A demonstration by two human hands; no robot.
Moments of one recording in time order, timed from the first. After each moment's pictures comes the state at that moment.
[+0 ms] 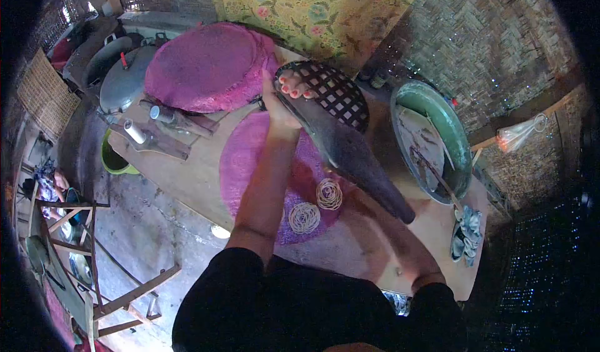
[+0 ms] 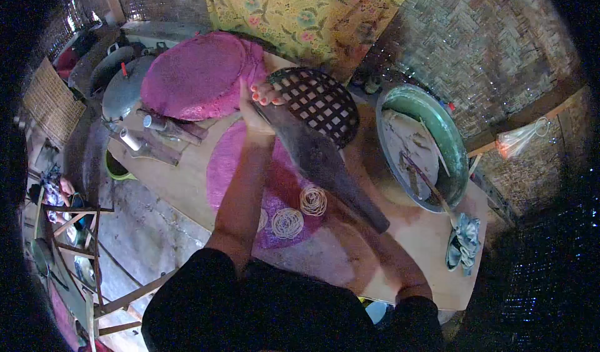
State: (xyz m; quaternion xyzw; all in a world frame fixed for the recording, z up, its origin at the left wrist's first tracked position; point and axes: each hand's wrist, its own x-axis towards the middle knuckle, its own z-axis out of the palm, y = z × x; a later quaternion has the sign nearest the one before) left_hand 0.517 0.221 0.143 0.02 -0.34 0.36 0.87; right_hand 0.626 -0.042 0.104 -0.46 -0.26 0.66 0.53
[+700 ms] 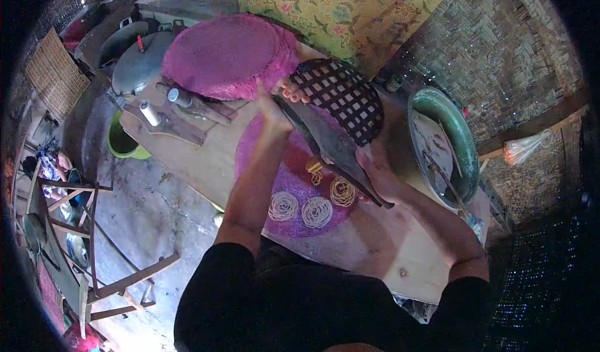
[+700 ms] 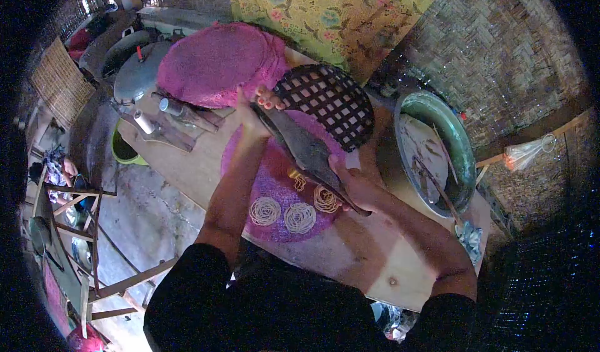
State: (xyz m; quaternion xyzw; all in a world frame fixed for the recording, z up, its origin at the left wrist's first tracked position) left_hand 0.461 0.232 0.106 0.07 -0.14 0.44 0.88; right_hand 0.605 -0.001 0.176 -0.74 -0.33 0.54 0.22
